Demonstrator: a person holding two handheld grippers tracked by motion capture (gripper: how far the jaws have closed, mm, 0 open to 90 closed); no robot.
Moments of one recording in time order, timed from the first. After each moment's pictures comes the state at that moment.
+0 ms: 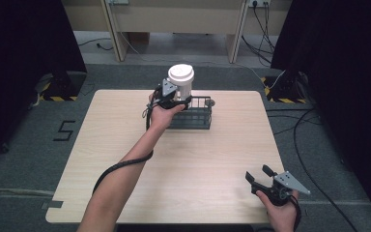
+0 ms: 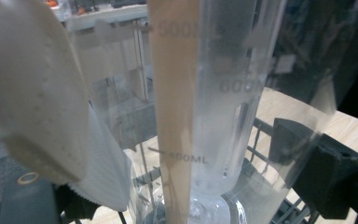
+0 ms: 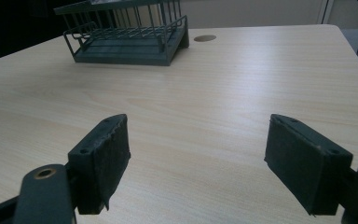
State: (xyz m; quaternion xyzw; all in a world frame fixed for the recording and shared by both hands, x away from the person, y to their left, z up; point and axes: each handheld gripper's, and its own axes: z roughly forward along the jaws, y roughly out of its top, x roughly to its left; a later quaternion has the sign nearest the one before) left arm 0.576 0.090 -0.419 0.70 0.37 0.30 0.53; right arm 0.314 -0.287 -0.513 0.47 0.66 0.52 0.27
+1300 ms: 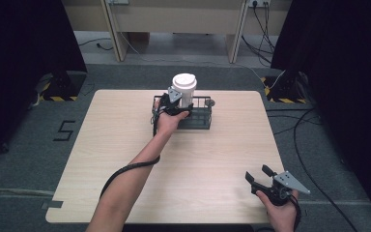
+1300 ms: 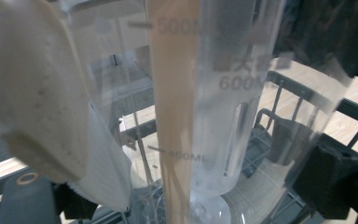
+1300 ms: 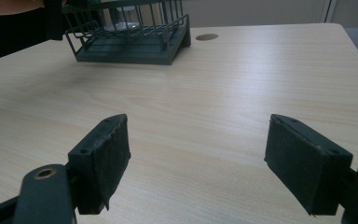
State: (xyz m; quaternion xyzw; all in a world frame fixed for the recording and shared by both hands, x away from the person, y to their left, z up) left arm 0.578 0.075 -0.453 0.71 0.40 0.30 0.49; right arm 0.315 -0.287 -0.513 0.47 0.66 0.52 0.27
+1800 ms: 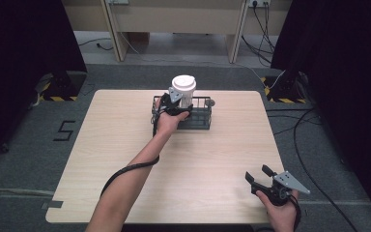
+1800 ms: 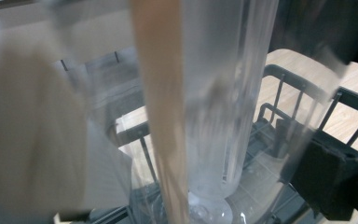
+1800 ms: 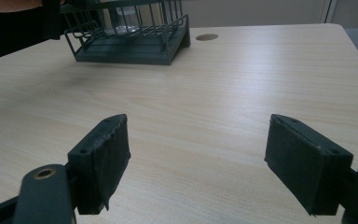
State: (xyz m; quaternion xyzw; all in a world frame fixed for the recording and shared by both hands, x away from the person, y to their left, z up) left arm 0.575 0.076 -0.450 0.73 0.40 0.31 0.47; right arm 0.315 -0.286 -0.513 0.46 0.66 0.52 0.27
